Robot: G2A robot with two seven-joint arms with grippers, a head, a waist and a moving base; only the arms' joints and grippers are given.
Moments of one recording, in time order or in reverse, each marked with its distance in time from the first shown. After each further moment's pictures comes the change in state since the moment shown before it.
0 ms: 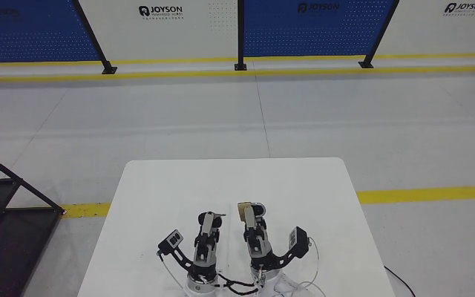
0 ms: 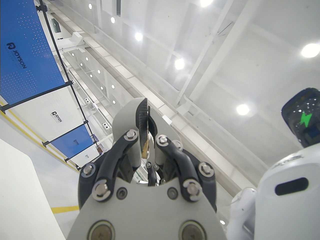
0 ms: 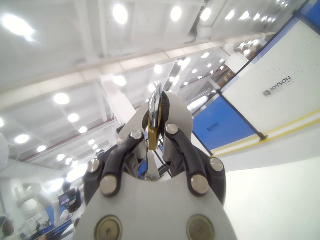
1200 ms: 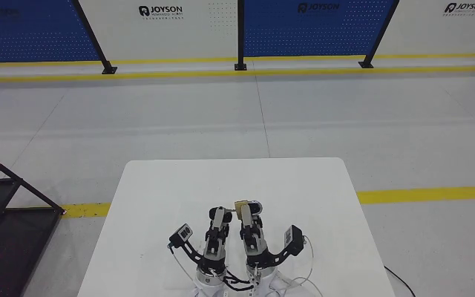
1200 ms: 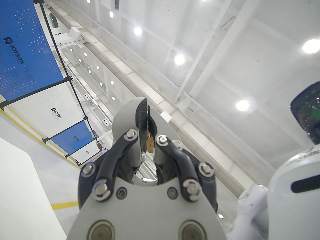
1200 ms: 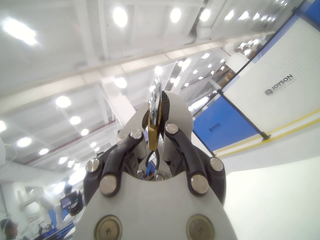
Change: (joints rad) left arm -0.085 -0.019 0.054 0.079 0.025 0.019 0.045; right arm 0.057 -0.015 -0.059 0.063 0.025 0.010 -0.065
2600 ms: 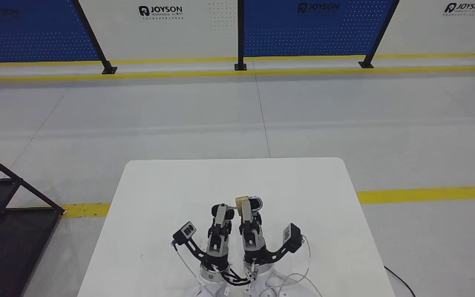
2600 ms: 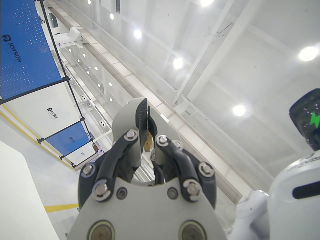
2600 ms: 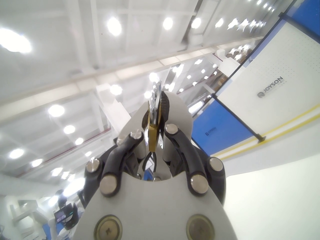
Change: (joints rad) left arm -0.051 0.007 0.054 0.030 -0.030 0.003 0.048; right arm 0.059 -0.006 -0.072 0.032 0.094 0.057 -0.052
